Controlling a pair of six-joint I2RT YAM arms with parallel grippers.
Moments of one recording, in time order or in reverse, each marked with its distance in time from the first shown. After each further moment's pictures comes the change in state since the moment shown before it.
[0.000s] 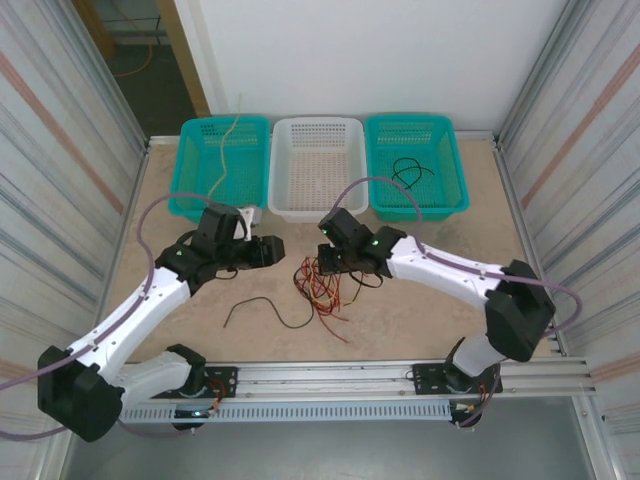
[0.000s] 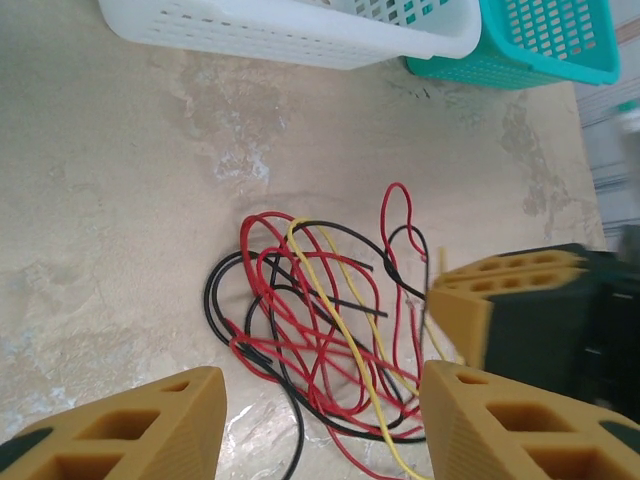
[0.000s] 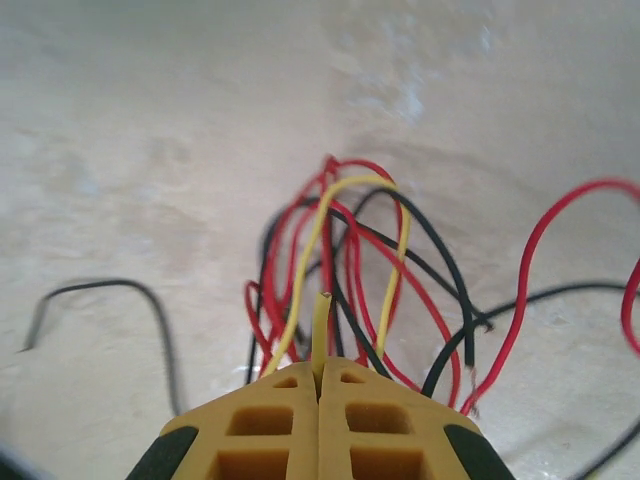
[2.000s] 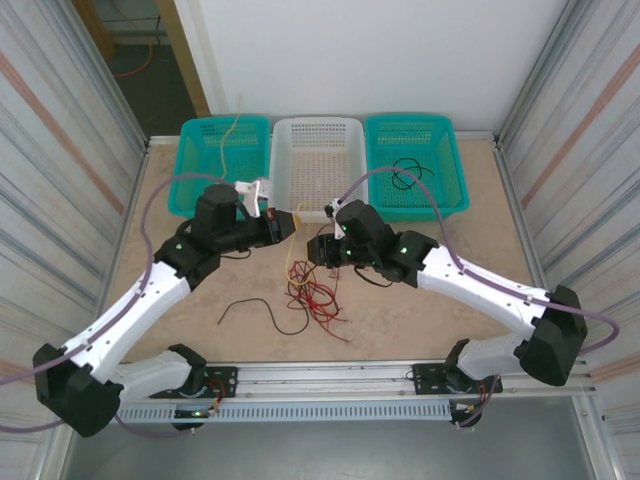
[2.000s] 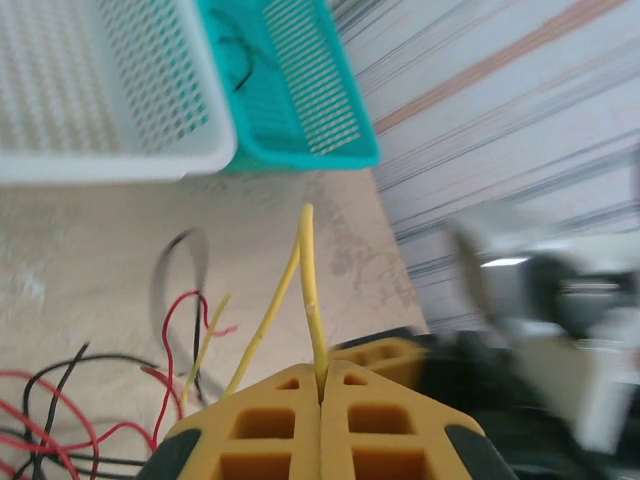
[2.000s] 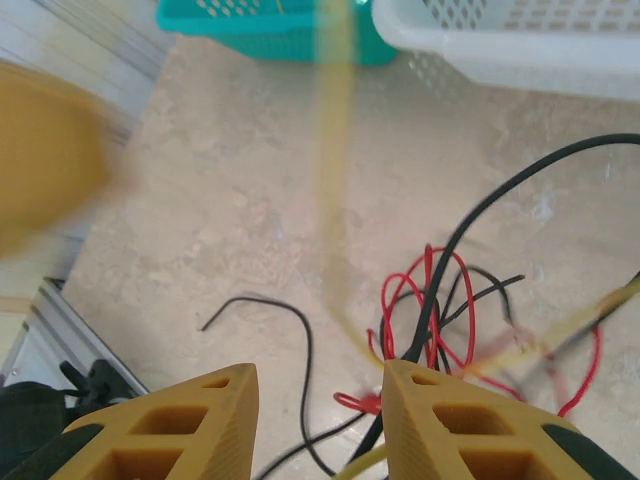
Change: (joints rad) left arm -0.060 0.009 0.144 0.224 0.131 -0.137; right arm 0.019 -0.166 -0.025 0.097 -0.068 -0.003
